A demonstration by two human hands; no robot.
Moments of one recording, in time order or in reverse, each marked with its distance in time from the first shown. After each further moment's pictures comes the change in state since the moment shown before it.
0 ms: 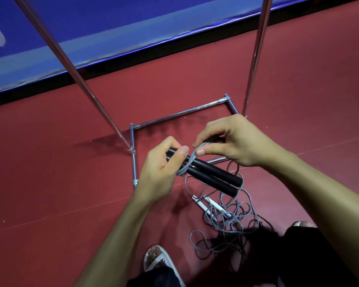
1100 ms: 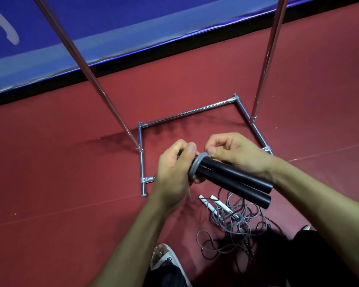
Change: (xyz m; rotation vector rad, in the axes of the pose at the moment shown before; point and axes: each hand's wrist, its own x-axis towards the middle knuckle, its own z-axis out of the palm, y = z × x) left_hand -0.008 0.013 0.014 -0.707 0.071 -0.307; right_hand -0.003 0.028 0.043 0.810 -0.129 0.337
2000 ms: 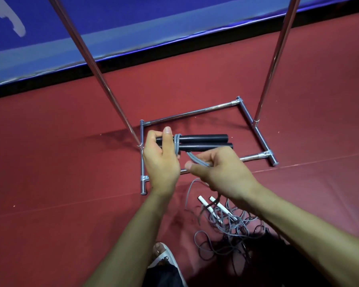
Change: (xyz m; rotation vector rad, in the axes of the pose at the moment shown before) left_hand 0.028 -0.009 -0.020 0.482 0.578 0.371; right_hand -0.007 -0.010 0.064 -0.441 0.339 0.074
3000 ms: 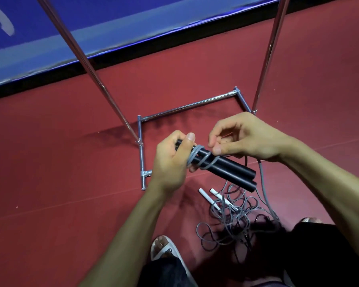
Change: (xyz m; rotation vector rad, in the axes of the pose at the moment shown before) left_hand -0.014 0.007 -0.007 -0.182 -0.562 -0.179; right_hand 0.021 0.006 -0.076 0.105 -0.373 -0.210
